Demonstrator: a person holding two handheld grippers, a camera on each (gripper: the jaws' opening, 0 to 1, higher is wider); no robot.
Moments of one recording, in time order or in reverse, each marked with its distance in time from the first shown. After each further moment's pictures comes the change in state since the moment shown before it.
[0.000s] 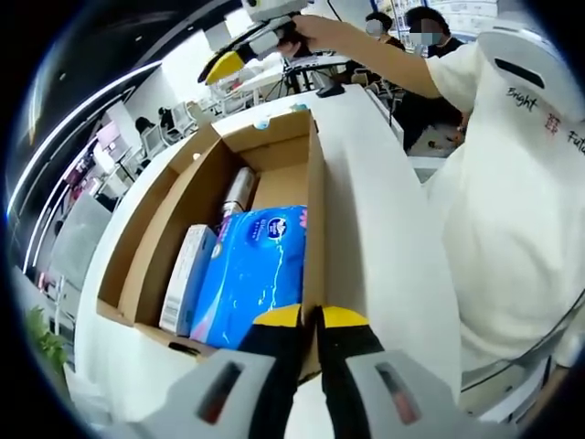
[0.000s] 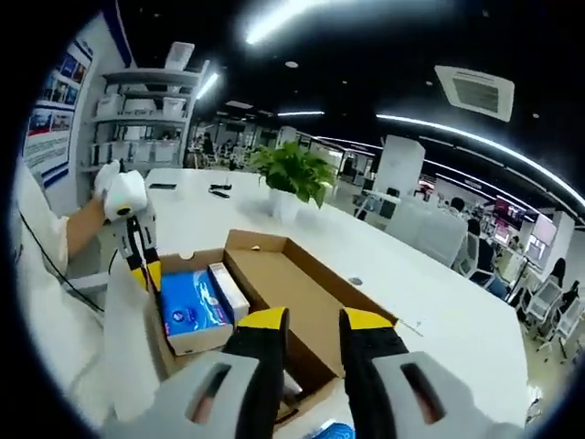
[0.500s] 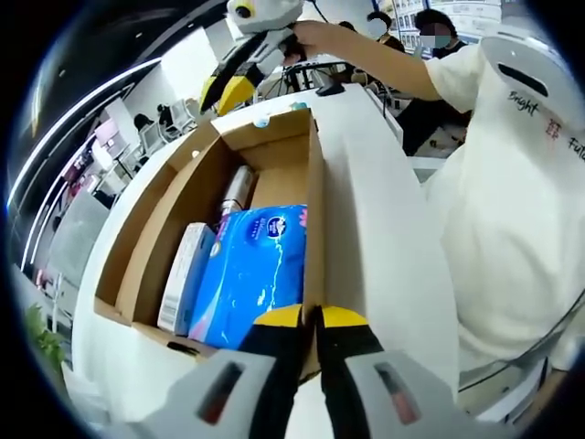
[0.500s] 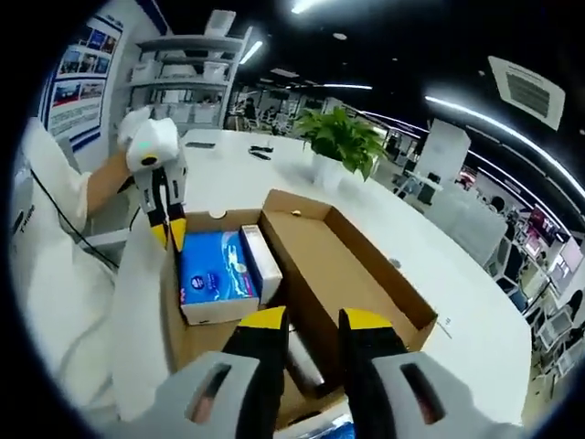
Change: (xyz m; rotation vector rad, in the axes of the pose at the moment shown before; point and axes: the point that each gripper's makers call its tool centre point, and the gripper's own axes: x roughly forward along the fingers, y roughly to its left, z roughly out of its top) left arm 0.000 -0.001 -0.001 -0.013 0.009 -0.013; right arm 0.026 0.024 -0.022 -0.151 0.144 0.112
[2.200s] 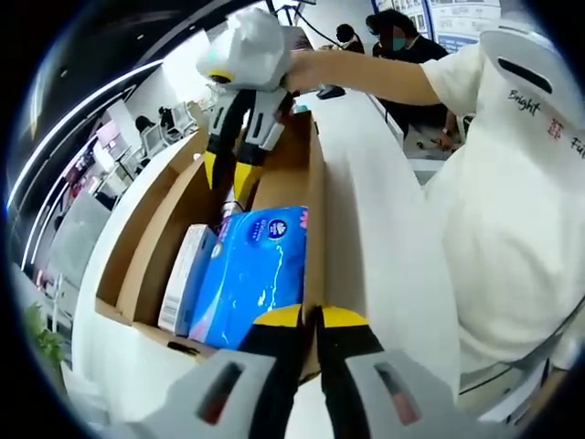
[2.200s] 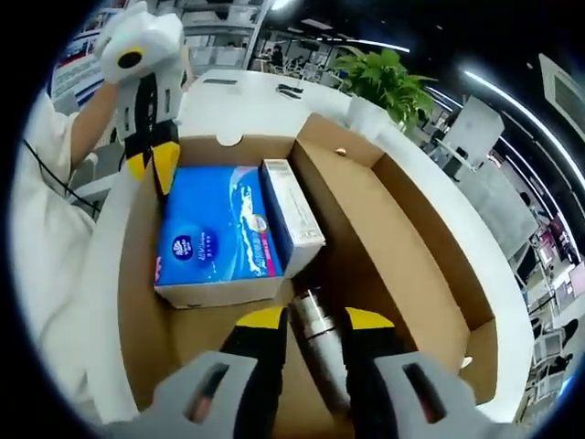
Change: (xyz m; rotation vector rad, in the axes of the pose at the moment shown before) left arm -0.001 0.000 0.000 0.001 -0.018 0.007; right arm 0.083 0.046 -0.044 -0.100 0.240 0.097
